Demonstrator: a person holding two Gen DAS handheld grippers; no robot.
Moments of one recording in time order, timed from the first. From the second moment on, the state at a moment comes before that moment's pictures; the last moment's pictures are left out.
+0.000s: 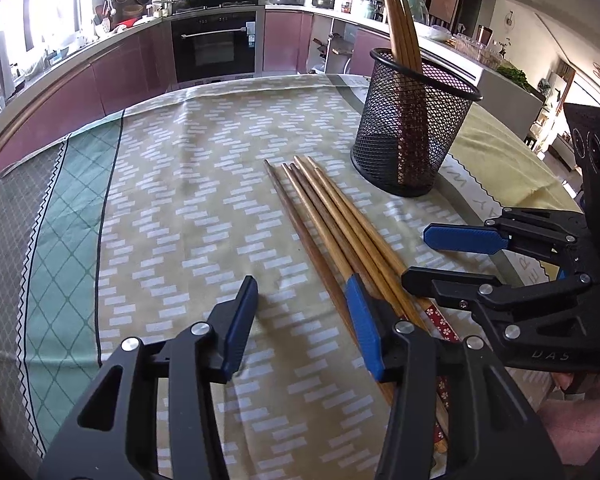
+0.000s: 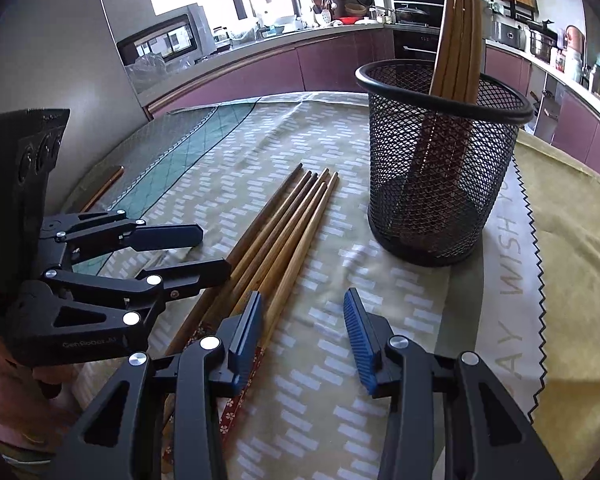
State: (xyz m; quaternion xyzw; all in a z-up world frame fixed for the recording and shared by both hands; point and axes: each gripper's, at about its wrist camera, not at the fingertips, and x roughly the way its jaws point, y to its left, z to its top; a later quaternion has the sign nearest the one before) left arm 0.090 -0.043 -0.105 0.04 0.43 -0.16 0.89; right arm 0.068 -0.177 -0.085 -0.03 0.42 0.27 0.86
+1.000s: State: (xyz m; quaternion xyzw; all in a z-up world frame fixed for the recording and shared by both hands) left arm 0.107 -0.037 -0.106 0.02 0.44 -0.15 0.89; right arm 0.085 -0.178 -0.087 -0.02 0.43 0.25 0.87
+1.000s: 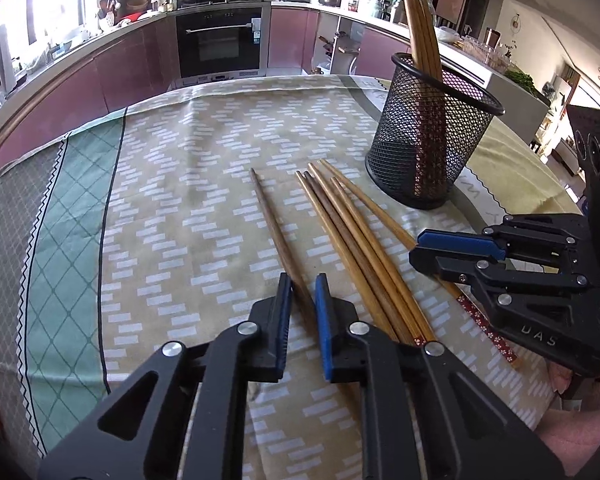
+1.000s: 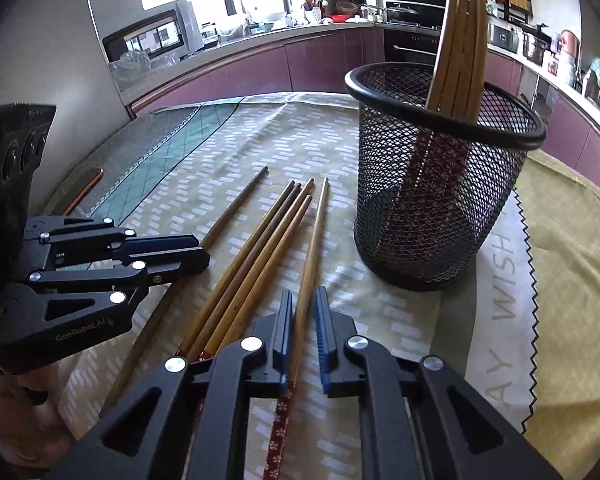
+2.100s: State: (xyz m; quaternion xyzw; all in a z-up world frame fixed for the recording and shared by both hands) left arm 0.102 -0.047 -0.106 0.03 0.45 -0.19 0.87; right arm 0.087 -0.171 -0.084 -0.02 0.44 0.29 0.85
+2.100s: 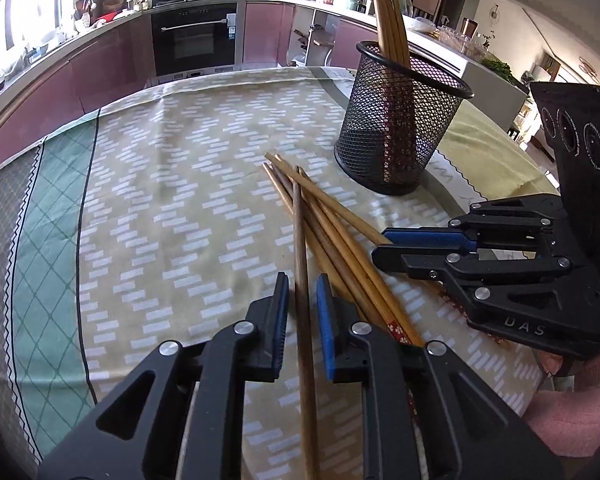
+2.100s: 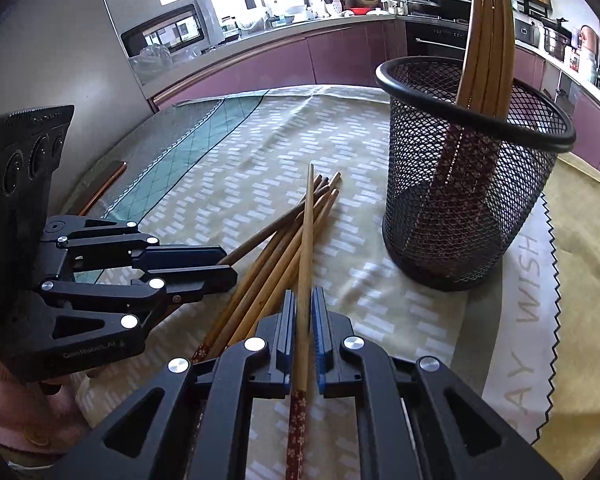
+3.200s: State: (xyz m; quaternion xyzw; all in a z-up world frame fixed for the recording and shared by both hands) left arm 0.081 -0.020 0.045 -0.06 0.28 -0.28 0.92; right arm 0.079 -0.264 0.032 0.07 0.27 0.29 0.92
